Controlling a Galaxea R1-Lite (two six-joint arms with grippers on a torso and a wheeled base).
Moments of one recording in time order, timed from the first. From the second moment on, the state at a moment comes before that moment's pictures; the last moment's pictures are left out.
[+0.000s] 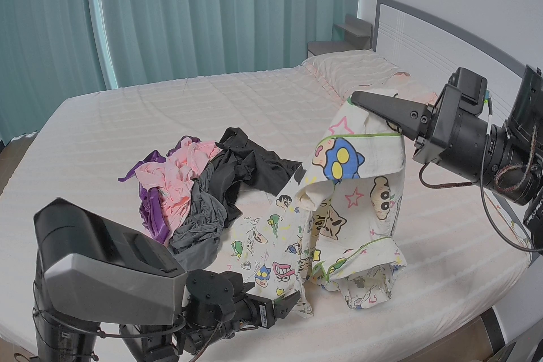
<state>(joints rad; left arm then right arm) -0.79 2.35 -0.35 -1.55 0.08 -0.51 0.62 1.53 -0.77 -0.91 0.38 0.76</state>
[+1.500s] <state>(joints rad) -0.83 2.52 -0.58 -1.55 0.22 -0.65 0.70 1.50 -0.82 -0.91 0.37 0.82</state>
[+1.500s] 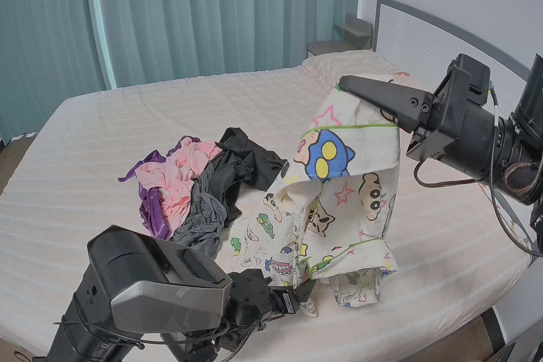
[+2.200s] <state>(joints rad) -0.81 2.49 -0.42 -1.55 0.22 -0.65 0.57 1.49 -0.77 -0.91 0.37 0.87</state>
